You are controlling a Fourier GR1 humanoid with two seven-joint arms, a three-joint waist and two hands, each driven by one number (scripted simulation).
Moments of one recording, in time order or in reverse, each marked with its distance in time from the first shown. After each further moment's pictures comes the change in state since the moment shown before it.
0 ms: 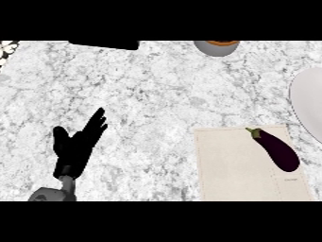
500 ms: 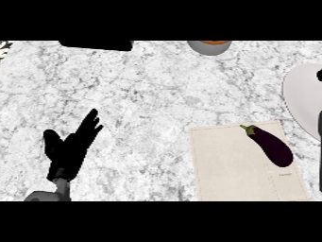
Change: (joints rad) left arm 0.024 0.010 0.027 -0.010 0.013 0.005 -0.023; right arm 0.091 -0.003 0.194 -0.119 -0.427 0.179 -0.185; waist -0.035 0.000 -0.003
